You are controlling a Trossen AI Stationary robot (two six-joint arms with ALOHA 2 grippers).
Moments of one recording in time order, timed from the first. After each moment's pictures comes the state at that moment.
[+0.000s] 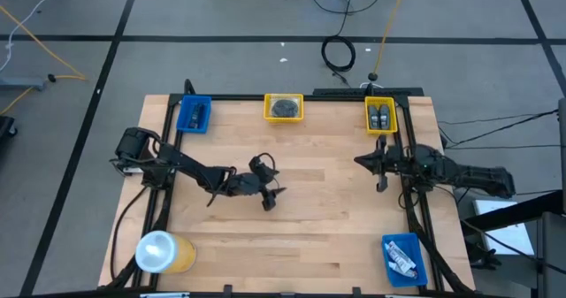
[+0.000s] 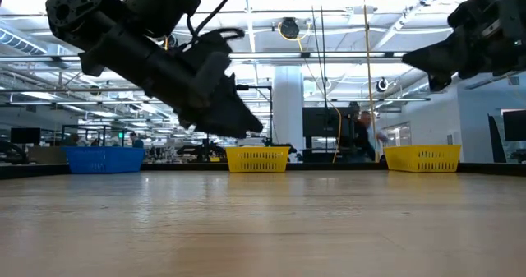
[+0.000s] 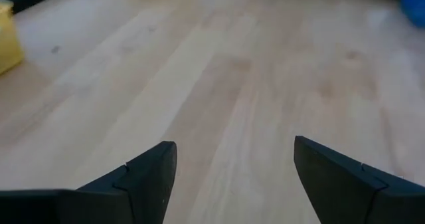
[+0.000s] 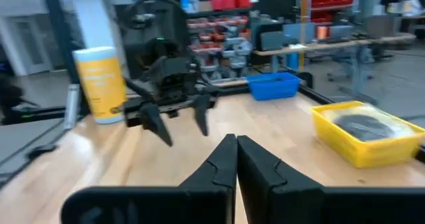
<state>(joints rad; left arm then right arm) -0.18 1.75 0.69 0.53 -0.40 -0.31 -0.12 0.02 0.01 0.02 -0.02 0.11</state>
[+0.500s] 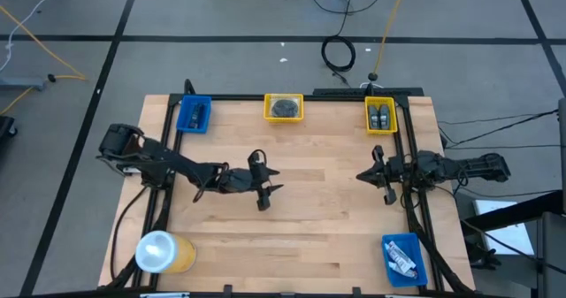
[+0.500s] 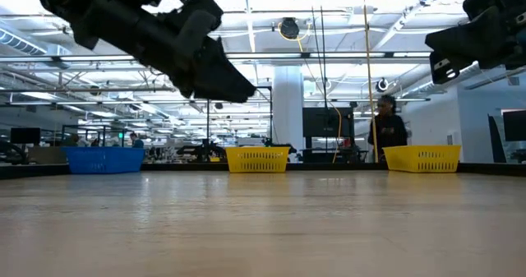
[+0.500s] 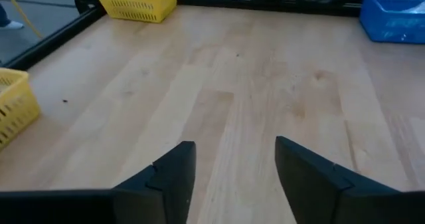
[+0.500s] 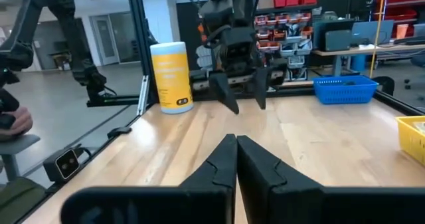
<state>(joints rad) -0.19 1.60 0.69 0.46 -0.37 -0.18 0.11 0.00 0.01 0.03 -0.03 0.11</state>
